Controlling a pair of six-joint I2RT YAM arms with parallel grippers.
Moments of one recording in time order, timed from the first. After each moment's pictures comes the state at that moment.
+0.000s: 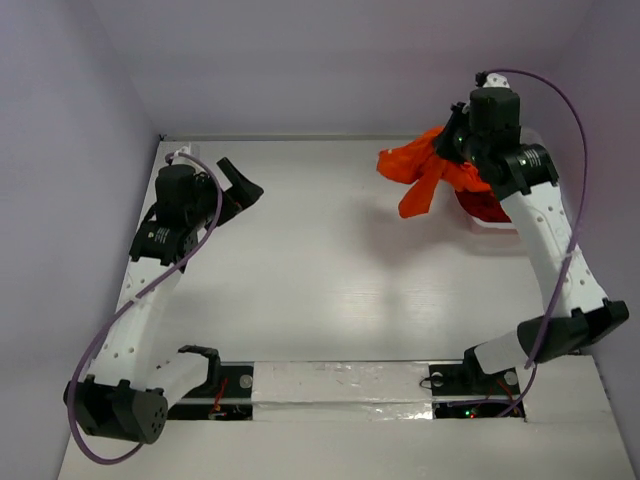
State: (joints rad) left arm -0.16 1.06 1.13 -0.55 0.17 -0.69; right arm 0.28 1.48 1.83 -0.80 0.17 0.45
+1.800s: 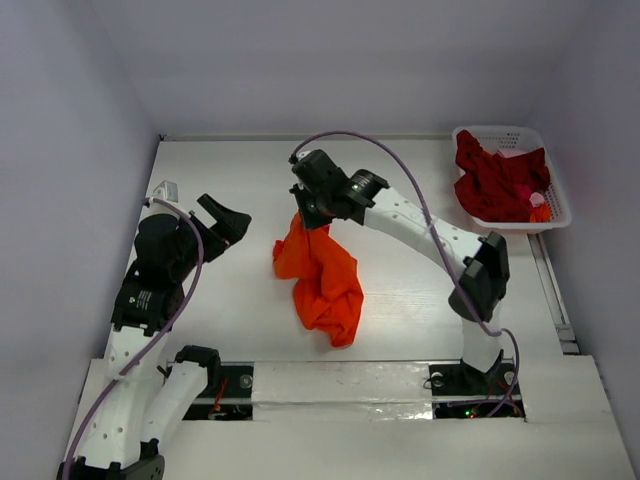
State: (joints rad) left arm -0.17 0.68 0.94 -0.63 0.10 -0.77; right arm 0.89 1.92 1.93 -0.84 0.13 0.40
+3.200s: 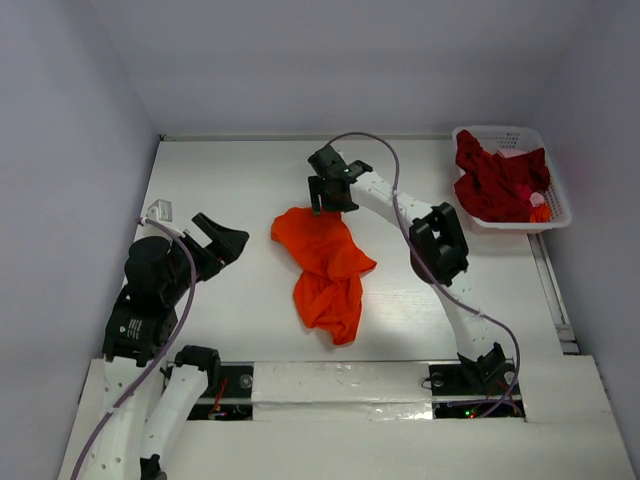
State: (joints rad) left arm -0.17 0.56 0.91 -0.73 0.13 -0.78; right arm 0.66 2.36 2.09 -0.78 0.23 0.44
